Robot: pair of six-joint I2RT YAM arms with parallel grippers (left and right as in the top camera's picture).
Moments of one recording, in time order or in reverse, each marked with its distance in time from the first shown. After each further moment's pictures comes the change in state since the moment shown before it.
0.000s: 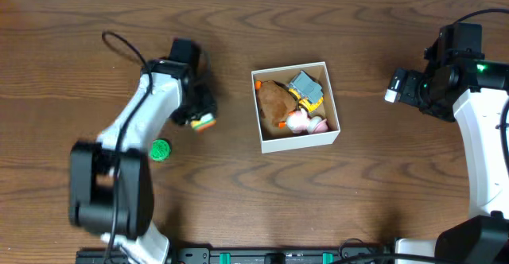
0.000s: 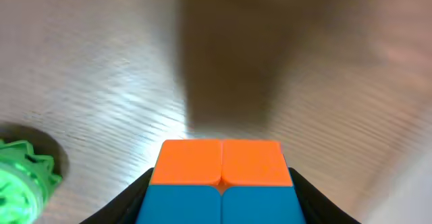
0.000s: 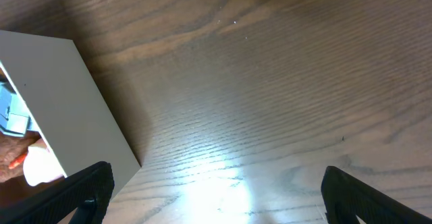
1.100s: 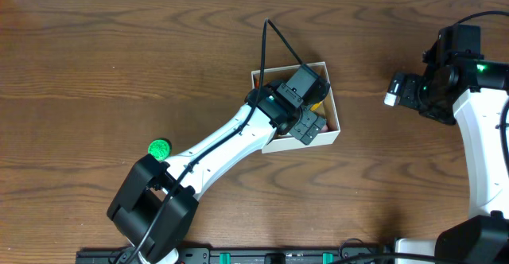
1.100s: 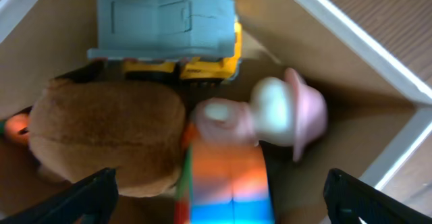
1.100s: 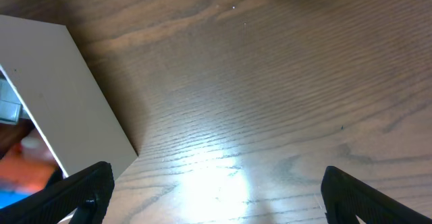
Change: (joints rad) left arm -0.587 0.028 0.105 0.237 -0.108 0.523; right arm 0.000 0.000 -0.001 -0.036 -0.002 -0.008
